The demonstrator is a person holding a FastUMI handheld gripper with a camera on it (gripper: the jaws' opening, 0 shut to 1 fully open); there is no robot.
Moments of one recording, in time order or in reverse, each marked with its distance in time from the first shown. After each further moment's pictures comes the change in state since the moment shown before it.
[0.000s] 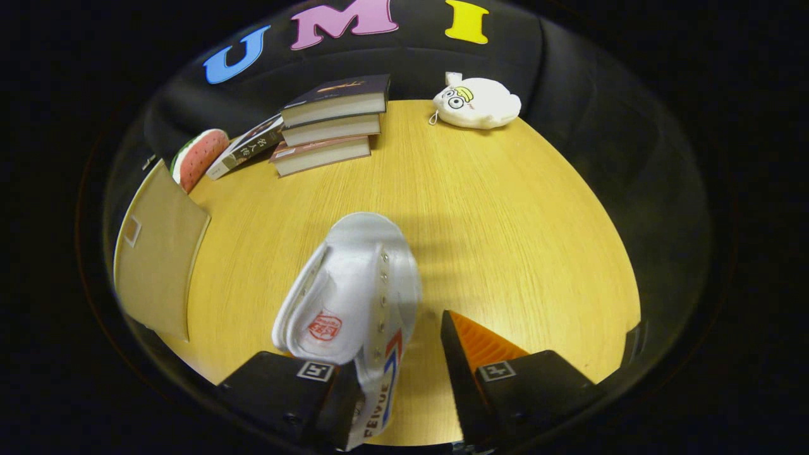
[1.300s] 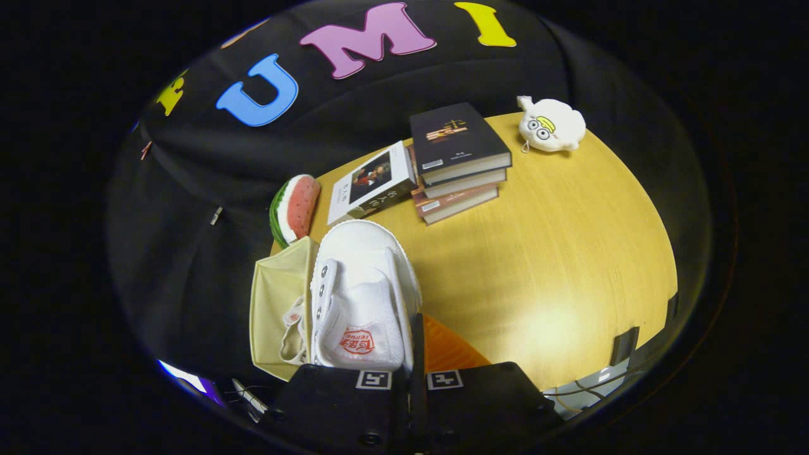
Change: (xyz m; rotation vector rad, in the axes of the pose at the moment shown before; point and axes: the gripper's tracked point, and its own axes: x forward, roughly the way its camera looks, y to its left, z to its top) arm -0.145 0.220 0.099 0.132 0.051 0.307
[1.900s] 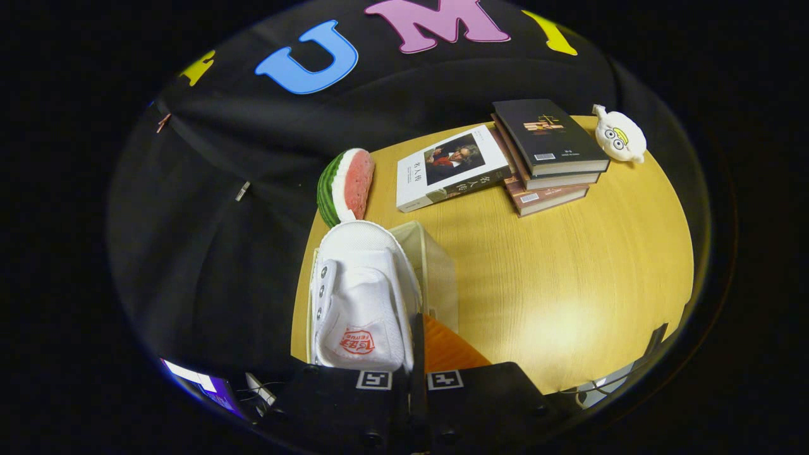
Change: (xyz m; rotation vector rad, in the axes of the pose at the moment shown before) arm 0.054 0.134 -0.024 -0.066 0.090 0.025
